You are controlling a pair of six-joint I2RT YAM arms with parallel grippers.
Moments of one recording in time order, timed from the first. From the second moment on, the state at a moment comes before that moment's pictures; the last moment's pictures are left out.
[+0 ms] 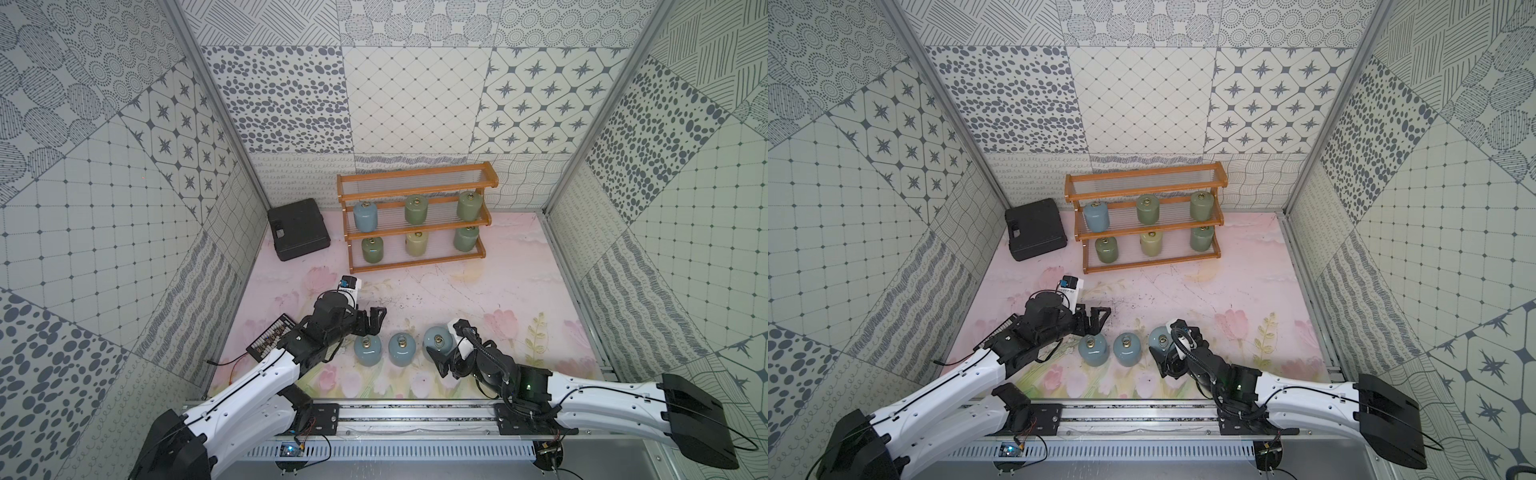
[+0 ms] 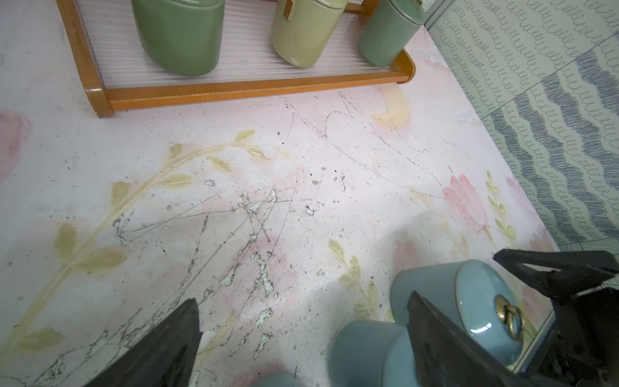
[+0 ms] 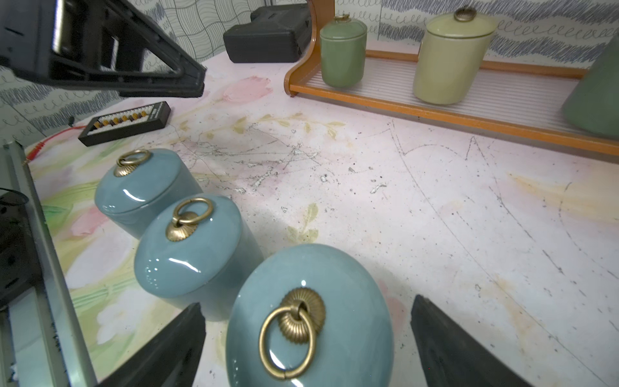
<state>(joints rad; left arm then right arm) -0.60 0.89 0.47 -0.16 0.08 -0.43 1.20 0.80 0.17 0.25 0.43 0.28</state>
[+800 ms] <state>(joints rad) -0.49 1.47 1.09 -0.16 -0.13 -0.22 0.85 0.97 0.51 0.11 0.21 0.17</state>
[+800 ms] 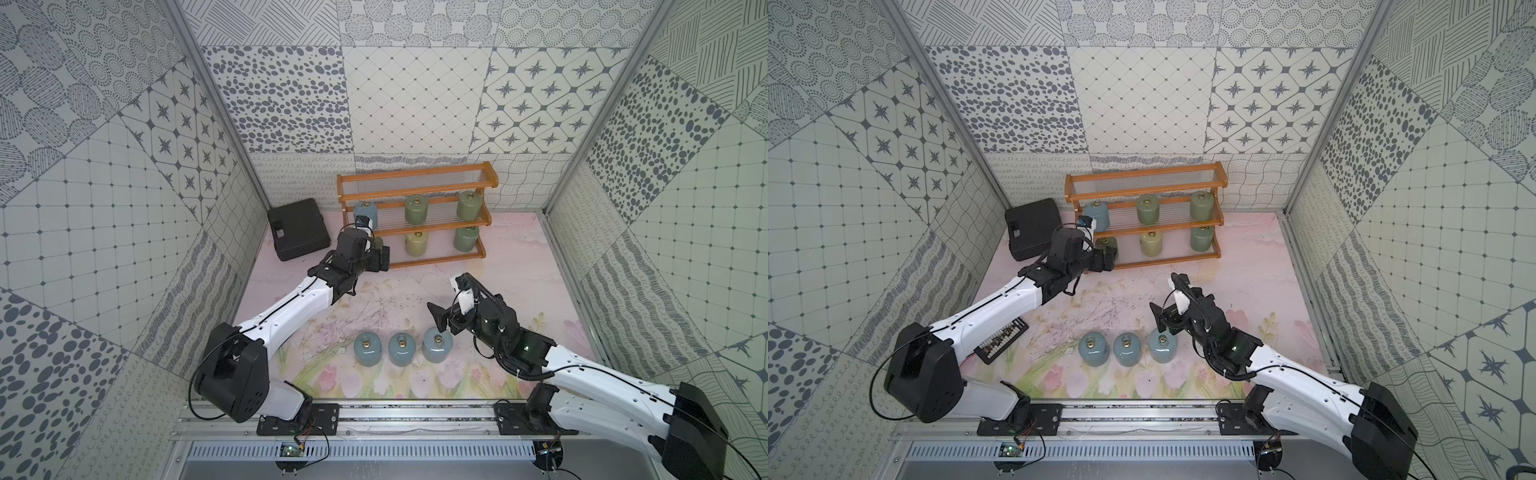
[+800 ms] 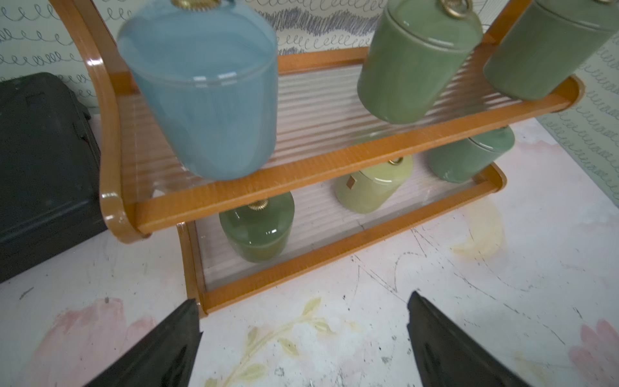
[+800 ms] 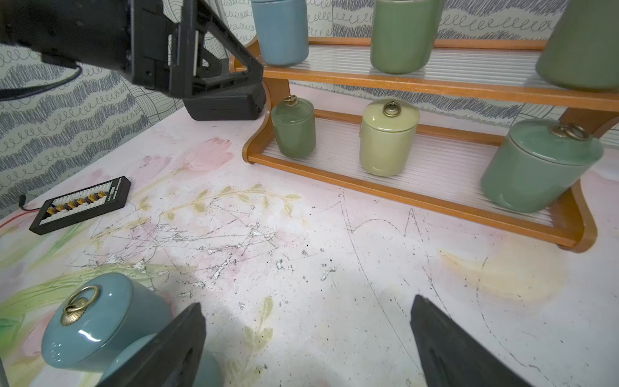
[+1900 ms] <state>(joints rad) -0.37 1.83 1.44 -0.03 -0.15 -0.16 0.73 1.04 0.55 0.16 0.08 0.17</state>
